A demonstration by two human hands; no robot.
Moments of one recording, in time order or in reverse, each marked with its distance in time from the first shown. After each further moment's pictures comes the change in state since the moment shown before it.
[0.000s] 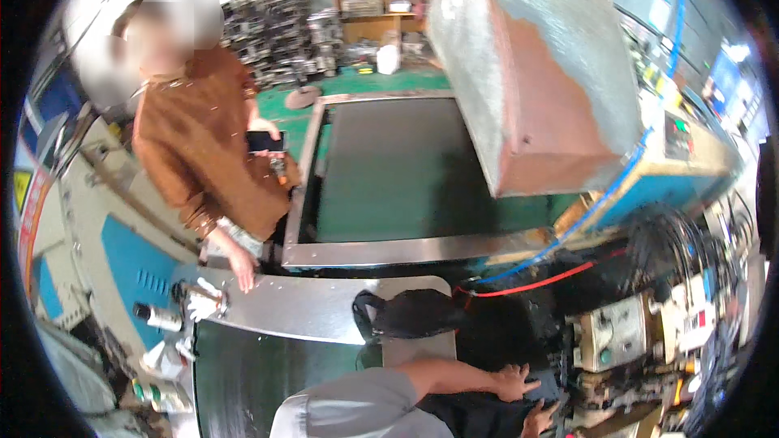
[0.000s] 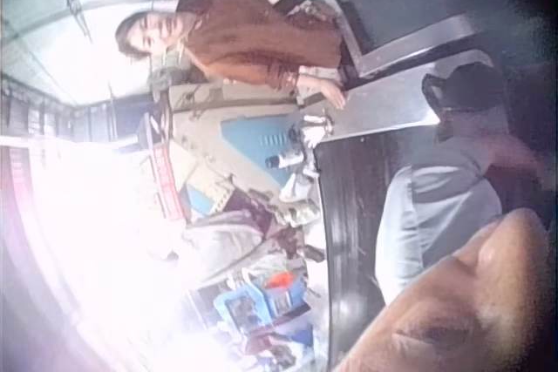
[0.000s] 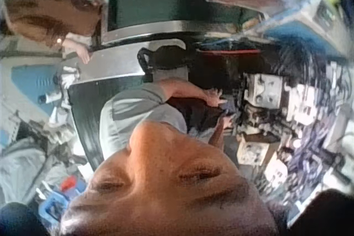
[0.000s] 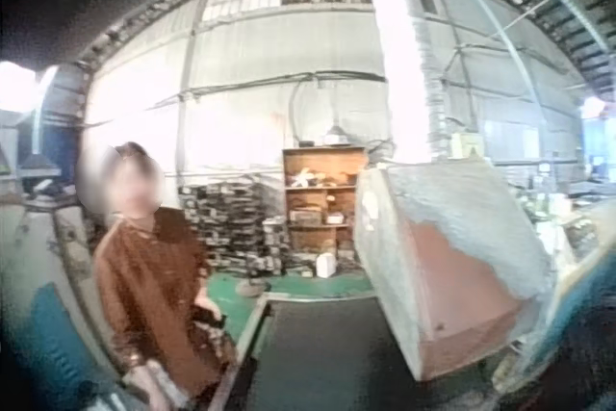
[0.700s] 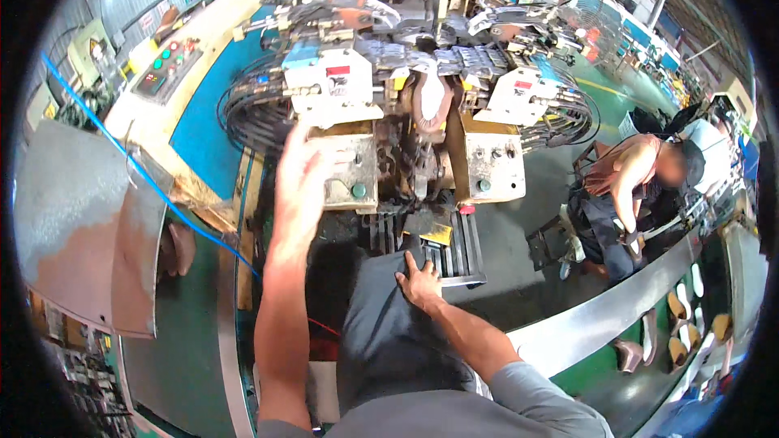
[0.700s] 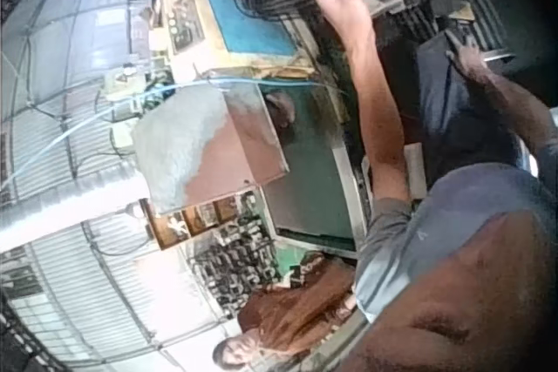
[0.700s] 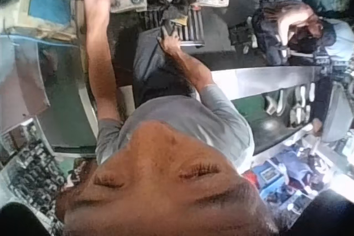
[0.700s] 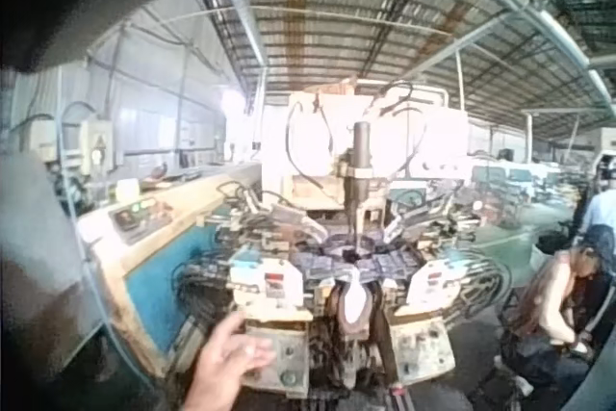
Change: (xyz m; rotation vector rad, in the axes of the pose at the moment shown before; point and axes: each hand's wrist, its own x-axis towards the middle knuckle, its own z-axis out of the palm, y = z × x) left_hand 0.090 0.183 -0.270 -1.055 0.259 0.724; right_hand -0.057 -0.036 -0.057 0.279 -0.119 0.248
